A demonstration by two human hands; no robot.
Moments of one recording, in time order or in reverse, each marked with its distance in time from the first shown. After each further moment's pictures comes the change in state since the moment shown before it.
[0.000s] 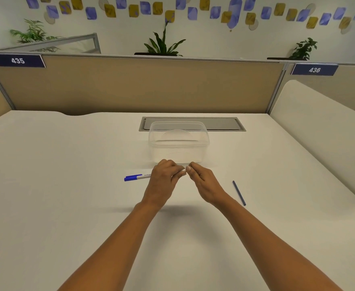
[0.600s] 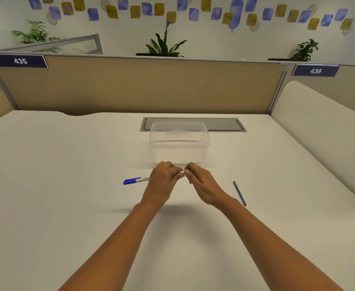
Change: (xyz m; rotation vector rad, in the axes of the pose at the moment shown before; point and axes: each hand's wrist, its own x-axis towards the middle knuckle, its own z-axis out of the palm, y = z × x) left_hand -0.003 -0.001 -0.001 0.003 -0.008 -0.073; right_hand 0.000 0.004 0.001 -0.110 -0.071 -0.053
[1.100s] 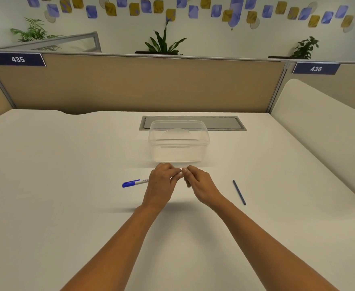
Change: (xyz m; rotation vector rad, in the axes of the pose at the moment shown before) left_hand -0.005 0.000 0.006 0.024 0.025 -0.005; right_hand 0.000 -0.002 0.010 0.139 0.068 0.184
